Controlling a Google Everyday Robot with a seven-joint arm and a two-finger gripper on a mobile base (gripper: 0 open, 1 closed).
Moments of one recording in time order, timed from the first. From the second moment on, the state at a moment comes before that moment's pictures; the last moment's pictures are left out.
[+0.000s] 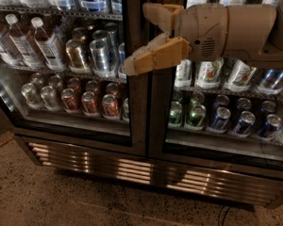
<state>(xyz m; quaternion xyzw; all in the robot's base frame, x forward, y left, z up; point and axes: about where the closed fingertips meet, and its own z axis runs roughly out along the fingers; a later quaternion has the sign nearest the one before) 0.484 0.002 1.051 -0.50 0.54 0.40 0.55</state>
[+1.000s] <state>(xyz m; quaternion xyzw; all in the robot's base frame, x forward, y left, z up) 0.492 -0.006 1.031 -0.48 0.56 0.41 0.54</state>
